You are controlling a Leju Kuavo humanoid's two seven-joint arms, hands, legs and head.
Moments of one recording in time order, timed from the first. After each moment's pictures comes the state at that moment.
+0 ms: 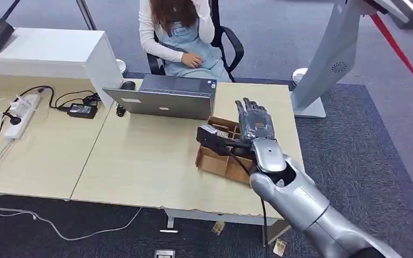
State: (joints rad) left arm -0.22 -0.20 -1.13 -0.17 -1.08 -0.07 0.04; right arm -0.76 -0.07 0.88 -1.11 0.92 0.10 0.66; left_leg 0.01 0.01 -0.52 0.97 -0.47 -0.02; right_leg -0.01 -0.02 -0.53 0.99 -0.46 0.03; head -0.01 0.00
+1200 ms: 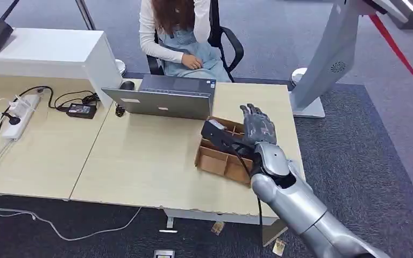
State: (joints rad) left arm -0.22 -0.20 -1.15 -0.17 -1.07 -0.07 0.05; right arm -0.72 -0.05 0.81 -1.07 0.83 0.00 0.63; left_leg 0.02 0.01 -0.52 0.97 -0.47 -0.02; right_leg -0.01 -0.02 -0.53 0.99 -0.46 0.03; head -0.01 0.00
